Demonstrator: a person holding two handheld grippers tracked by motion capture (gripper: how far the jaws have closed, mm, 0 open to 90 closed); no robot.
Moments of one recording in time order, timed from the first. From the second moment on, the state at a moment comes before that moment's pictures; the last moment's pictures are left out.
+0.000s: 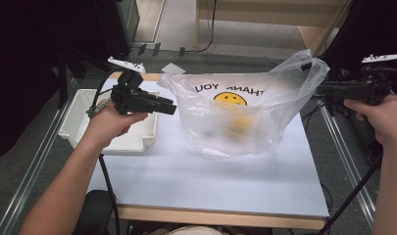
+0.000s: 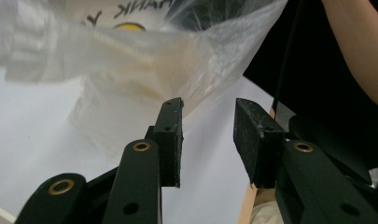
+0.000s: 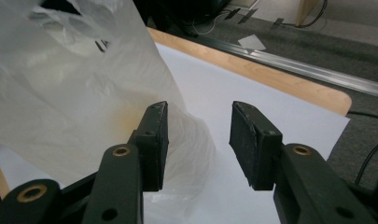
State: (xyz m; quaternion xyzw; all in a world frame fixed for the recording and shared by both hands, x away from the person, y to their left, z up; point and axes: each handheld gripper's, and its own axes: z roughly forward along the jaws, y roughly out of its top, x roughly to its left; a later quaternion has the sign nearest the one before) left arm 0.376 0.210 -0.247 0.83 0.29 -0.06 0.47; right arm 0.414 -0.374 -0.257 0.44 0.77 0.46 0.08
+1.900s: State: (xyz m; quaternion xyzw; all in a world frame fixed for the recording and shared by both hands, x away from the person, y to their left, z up) left arm 0.429 0.124 -0.248 0.81 0.39 -0.05 0.45; right arm 0.454 -0.264 -0.195 0.25 0.85 0.46 0.05
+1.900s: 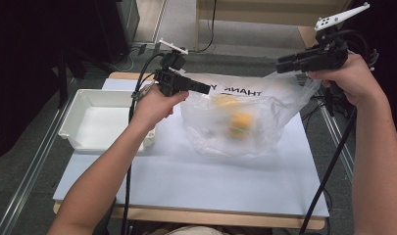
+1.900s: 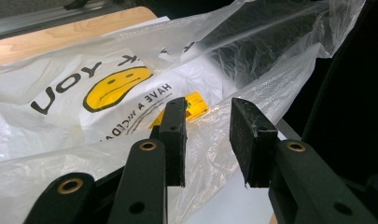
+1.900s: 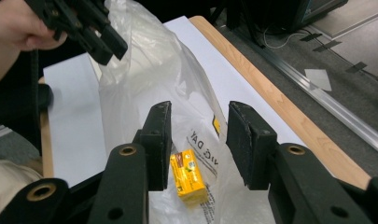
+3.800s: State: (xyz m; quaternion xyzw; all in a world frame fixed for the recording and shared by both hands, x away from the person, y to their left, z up) left arm 0.471 0.121 -0.278 0.79 0.45 0.05 0.41; right arm 0.461 -0.263 -0.257 0.35 0.87 0.36 0.03
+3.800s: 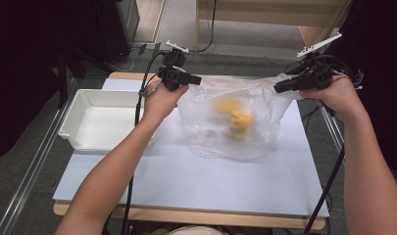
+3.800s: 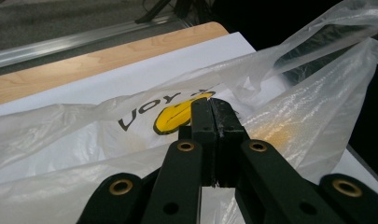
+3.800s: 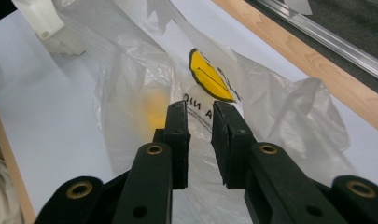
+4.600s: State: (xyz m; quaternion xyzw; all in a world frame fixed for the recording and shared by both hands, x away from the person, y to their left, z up) left arm 0.483 0.095 -0.329 0.83 0.45 -0.04 0.32; right arm 0.460 -0.262 -0.280 0.37 0.87 0.34 0.03
